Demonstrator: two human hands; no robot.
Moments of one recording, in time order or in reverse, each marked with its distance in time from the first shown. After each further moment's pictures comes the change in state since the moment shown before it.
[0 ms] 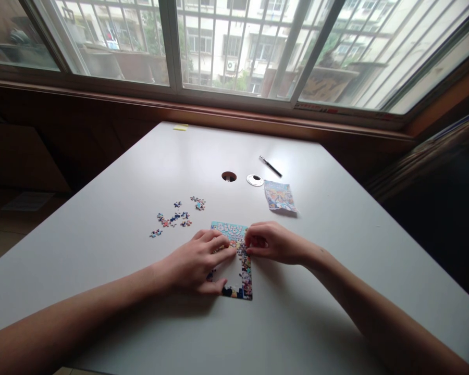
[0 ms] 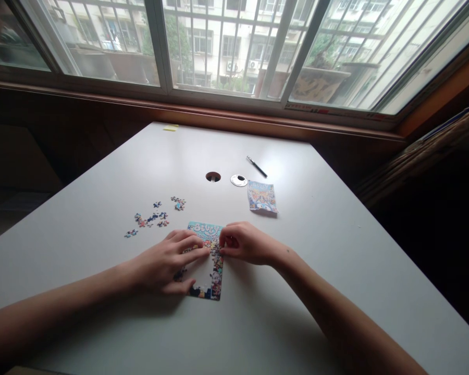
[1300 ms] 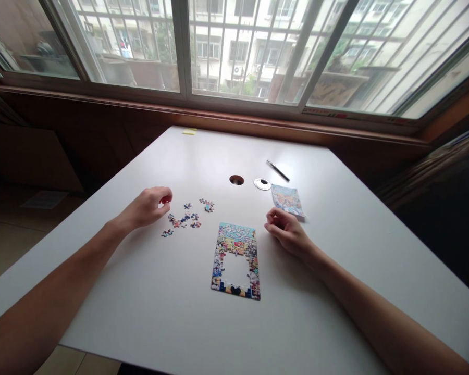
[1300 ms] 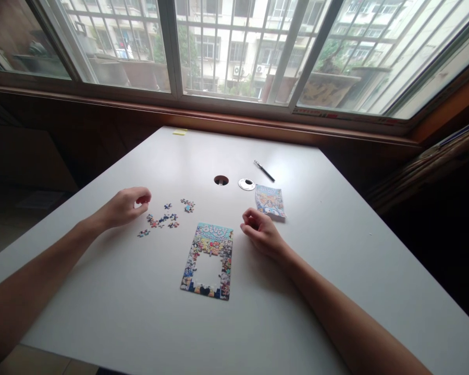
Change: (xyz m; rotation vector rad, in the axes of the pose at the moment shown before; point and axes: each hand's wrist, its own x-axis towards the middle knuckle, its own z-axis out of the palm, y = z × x) left_hand -0.070 -0.126 -0.082 0.146 0.211 -0.546; right_hand 0.003 0.035 0.016 0.511 0.483 0.130
